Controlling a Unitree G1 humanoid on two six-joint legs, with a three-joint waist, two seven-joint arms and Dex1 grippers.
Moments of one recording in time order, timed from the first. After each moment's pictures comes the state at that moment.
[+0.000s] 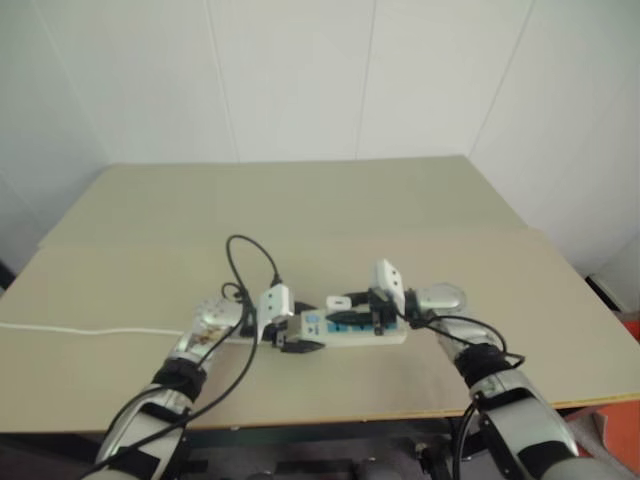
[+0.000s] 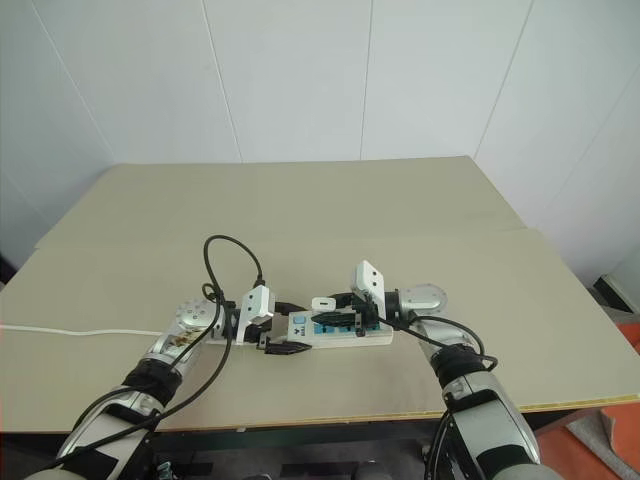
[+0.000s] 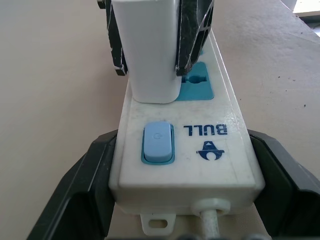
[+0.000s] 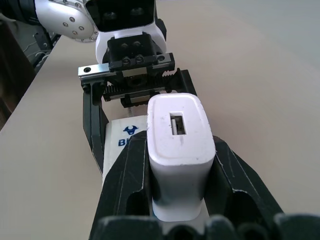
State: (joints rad) left arm -0.62 0.41 -0.27 0.63 -0.16 -0.23 -1.24; right arm -0.71 -0.36 0.25 0.69 0.25 -0.18 1.32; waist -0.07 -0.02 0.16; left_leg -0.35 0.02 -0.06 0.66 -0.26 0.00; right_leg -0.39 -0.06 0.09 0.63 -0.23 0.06
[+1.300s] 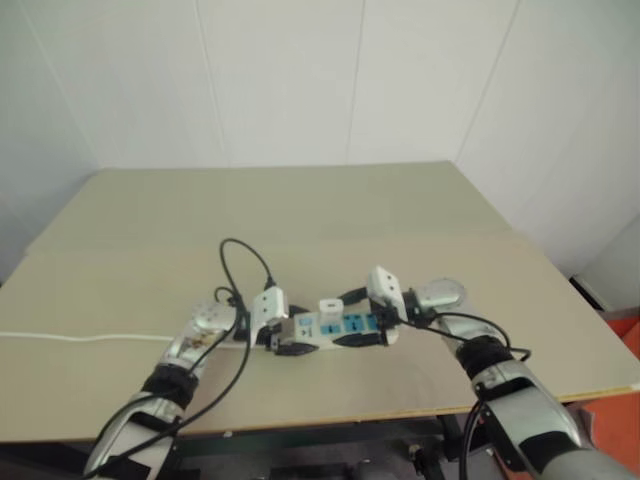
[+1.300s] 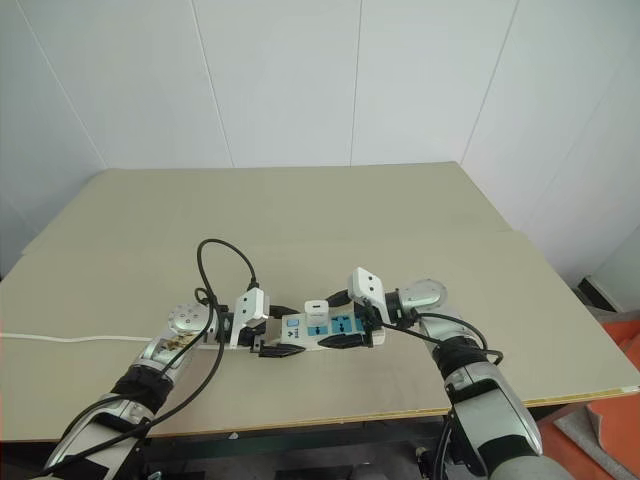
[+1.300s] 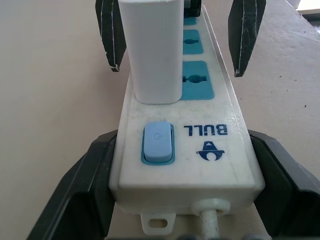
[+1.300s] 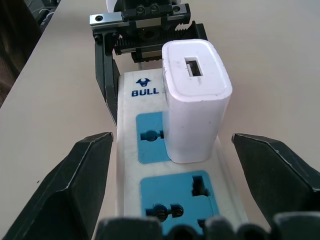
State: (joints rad) left arm -0.58 0.44 -0.27 0.58 -0.16 -0.19 -1.21; right arm -0.76 -0.39 0.28 0.76 0.15 -0.18 1.38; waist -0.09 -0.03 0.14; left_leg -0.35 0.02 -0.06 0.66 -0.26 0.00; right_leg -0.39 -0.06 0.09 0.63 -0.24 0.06
